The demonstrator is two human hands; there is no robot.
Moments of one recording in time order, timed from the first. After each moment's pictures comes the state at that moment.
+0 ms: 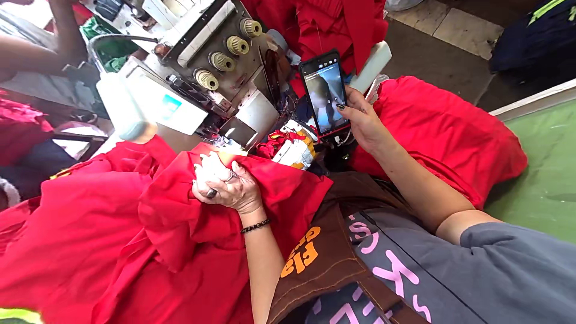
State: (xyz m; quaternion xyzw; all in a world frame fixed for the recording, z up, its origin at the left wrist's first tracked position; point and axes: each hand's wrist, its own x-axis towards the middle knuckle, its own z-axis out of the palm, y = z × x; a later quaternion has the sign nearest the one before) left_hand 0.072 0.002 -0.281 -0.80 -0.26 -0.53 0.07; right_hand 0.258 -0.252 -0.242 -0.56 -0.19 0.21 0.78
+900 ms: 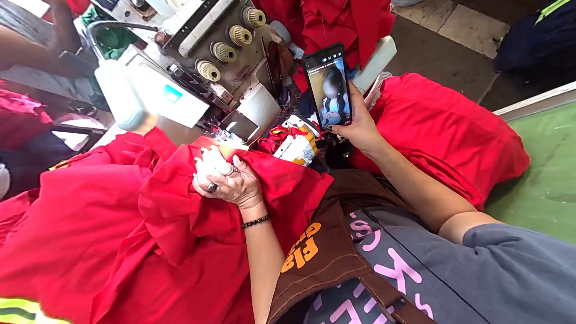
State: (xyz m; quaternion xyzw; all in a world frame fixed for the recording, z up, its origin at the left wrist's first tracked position) left_hand 0.071 0.003 -0.284 -0.81 -0.27 -0.52 0.08; right_hand 0.244 -0.244 -0.255 -0.65 -0.21 0.14 0.72
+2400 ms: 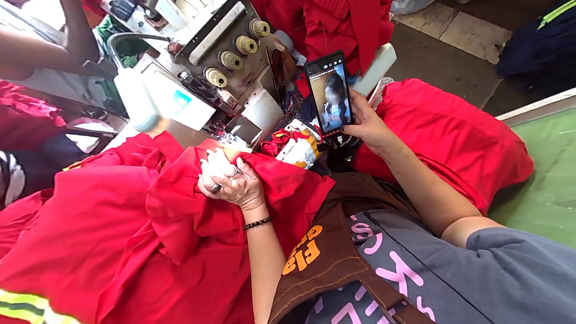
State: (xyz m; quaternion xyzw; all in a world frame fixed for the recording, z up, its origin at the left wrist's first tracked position) left_hand 0.072 0.001 -0.279 -0.80 -0.27 -0.52 0.09; right_hand 0.258 -0.266 -0.243 -0.58 -0.23 0.27 0.73
